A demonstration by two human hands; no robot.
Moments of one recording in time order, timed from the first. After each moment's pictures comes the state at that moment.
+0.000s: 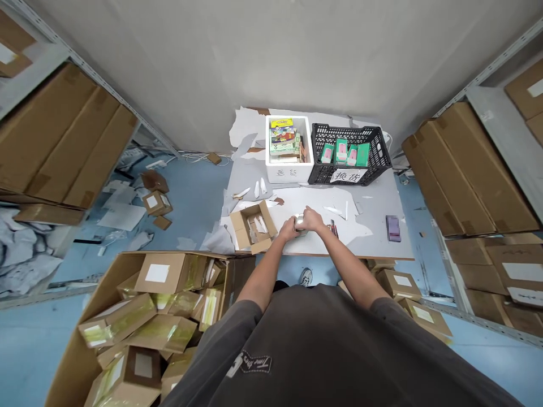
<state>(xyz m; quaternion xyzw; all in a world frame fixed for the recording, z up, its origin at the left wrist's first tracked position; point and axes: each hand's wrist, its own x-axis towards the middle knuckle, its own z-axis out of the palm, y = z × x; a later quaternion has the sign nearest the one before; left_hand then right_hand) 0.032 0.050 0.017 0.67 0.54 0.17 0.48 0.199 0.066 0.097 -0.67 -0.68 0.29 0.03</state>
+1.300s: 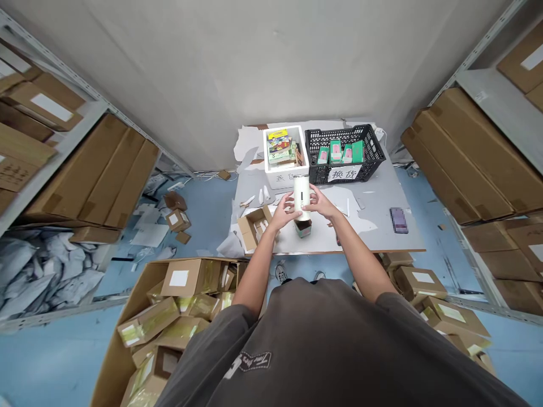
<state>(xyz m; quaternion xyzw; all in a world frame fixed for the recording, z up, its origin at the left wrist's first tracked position) 0.017 0.060 0.190 0.59 0.40 0.39 0.58 0.239 0.059 0.203 -0.44 -0.46 0.64 0.43</state>
